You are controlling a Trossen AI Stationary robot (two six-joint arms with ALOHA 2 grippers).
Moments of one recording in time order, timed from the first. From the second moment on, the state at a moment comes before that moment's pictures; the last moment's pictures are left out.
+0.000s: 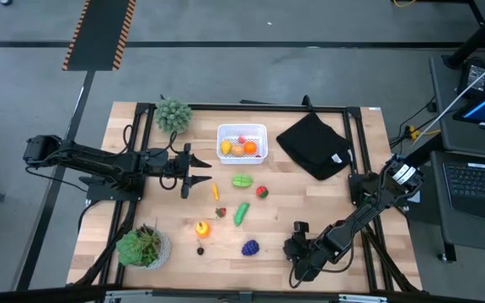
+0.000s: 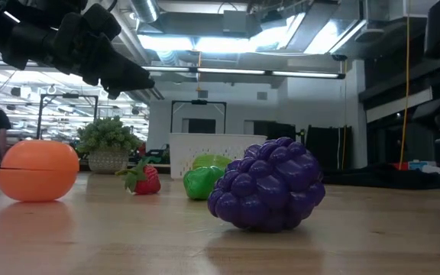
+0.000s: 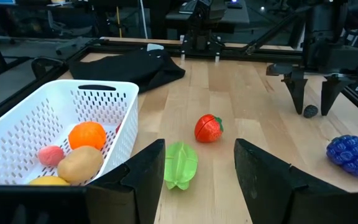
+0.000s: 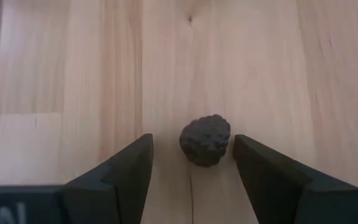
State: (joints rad) left arm 0.04 0.92 0.25 0.43 -0.04 -0.05; right arm 0.78 1.84 0.94 -0.25 0.33 0.78
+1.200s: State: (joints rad) left arm 0.04 0.92 0.25 0.43 -0.04 -0.05; right arm 0.76 1.85 0.94 -0.24 0.34 0.78
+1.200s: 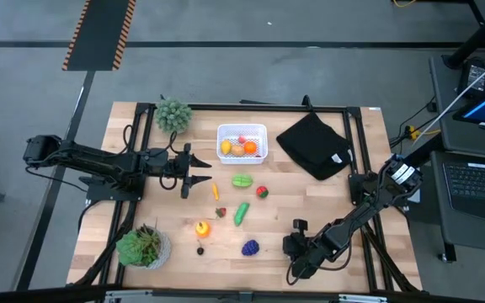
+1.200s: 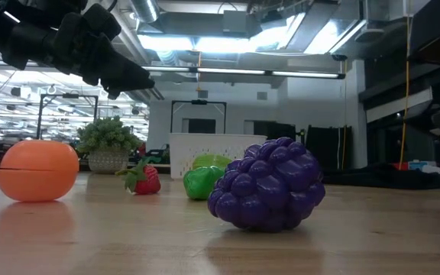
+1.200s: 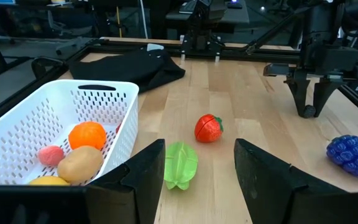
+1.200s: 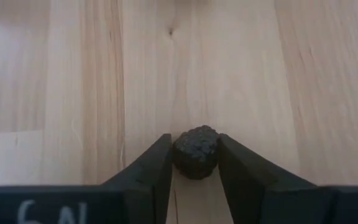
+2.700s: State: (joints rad) left arm 0.04 0.92 0.25 0.43 -0.03 -0.04; right arm 0.01 1.28 0.94 -0.16 0.03 -0.01
